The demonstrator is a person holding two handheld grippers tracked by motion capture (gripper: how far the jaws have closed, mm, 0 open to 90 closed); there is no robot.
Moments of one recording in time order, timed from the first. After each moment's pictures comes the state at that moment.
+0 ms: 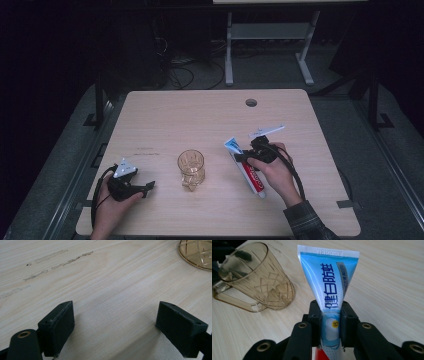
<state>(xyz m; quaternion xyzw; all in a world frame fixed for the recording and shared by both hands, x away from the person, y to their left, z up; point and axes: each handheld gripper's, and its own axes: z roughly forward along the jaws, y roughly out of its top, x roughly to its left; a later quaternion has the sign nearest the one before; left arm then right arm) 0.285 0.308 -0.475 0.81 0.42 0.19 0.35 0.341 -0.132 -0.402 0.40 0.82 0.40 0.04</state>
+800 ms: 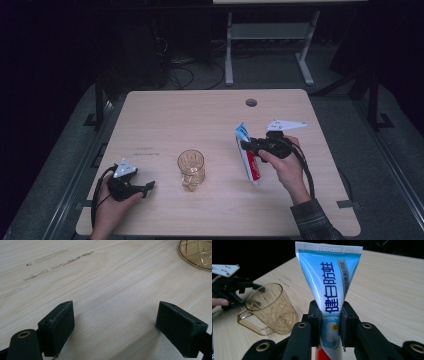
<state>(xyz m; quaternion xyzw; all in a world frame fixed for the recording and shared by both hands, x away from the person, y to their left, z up) 0.285 0.307 -0.475 0.81 0.43 0.19 0.35 0.336 -0.159 -0.376 0.38 0.77 0.51 0.08</state>
